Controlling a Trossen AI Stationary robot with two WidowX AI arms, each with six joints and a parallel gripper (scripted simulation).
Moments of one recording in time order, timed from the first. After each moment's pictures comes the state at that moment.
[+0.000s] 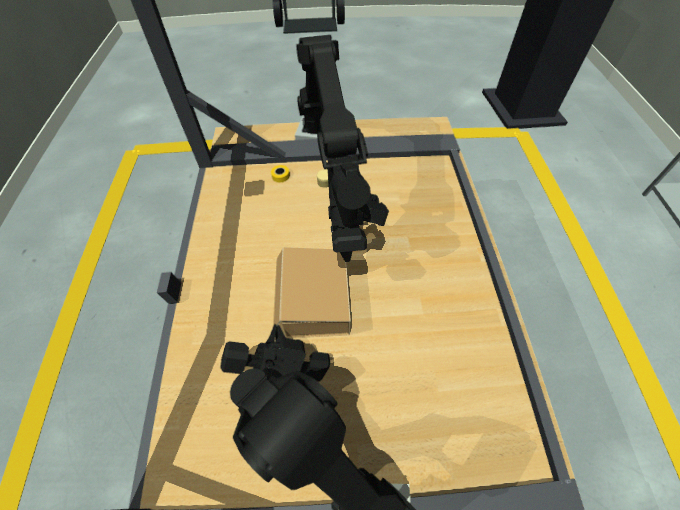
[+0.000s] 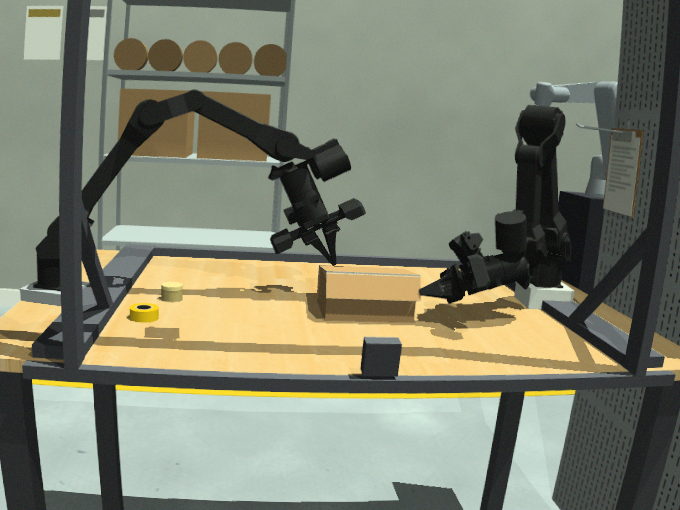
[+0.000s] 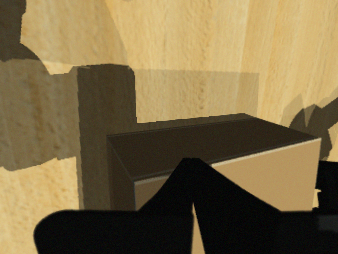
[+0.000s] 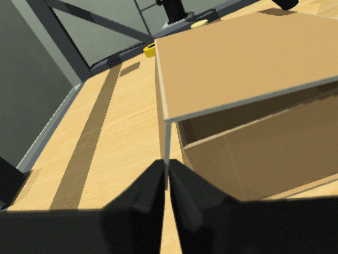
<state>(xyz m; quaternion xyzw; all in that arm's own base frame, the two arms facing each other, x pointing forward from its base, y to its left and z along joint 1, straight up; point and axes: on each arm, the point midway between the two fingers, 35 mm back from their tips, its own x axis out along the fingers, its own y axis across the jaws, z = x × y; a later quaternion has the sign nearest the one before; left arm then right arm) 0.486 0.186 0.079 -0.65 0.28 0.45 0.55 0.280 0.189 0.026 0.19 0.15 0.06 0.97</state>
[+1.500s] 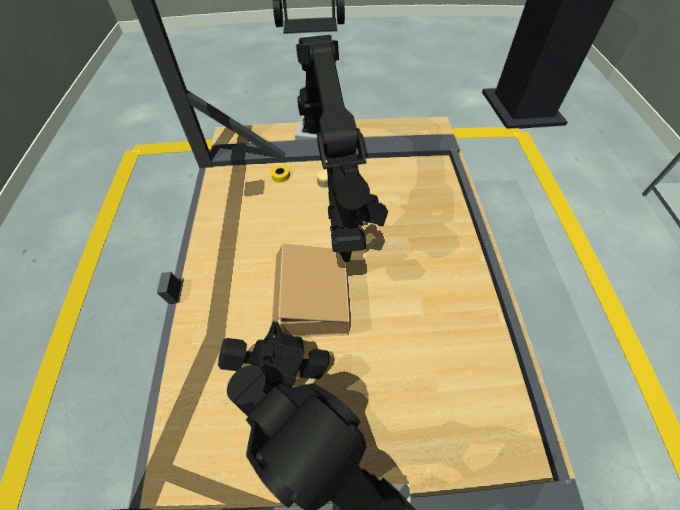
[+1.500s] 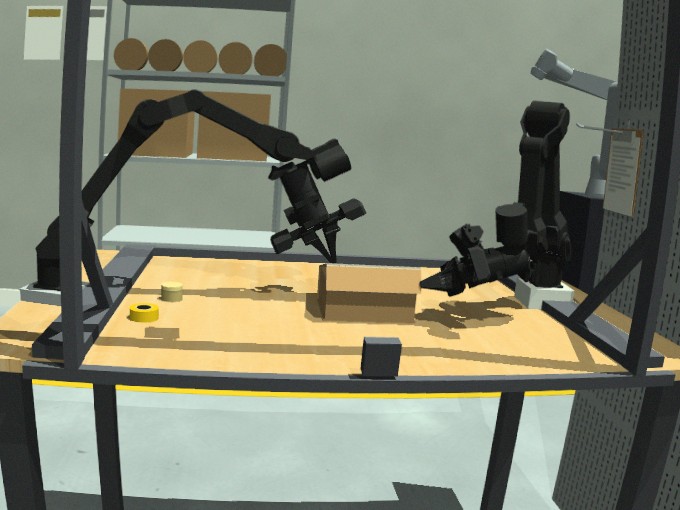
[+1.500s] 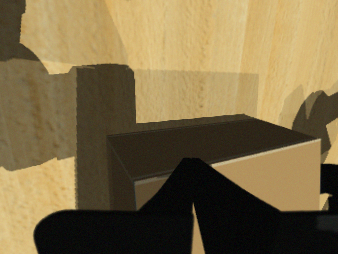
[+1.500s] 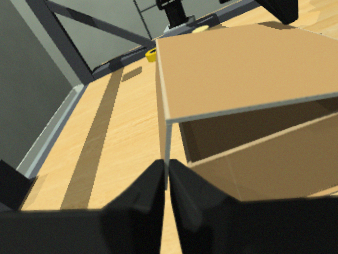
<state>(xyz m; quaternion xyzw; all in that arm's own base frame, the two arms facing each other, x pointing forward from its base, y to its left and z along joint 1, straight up) 0.487 0.184 0.079 -0.65 0.28 0.45 0.55 0.281 0.189 0.040 0.19 0.15 0.05 0.97</state>
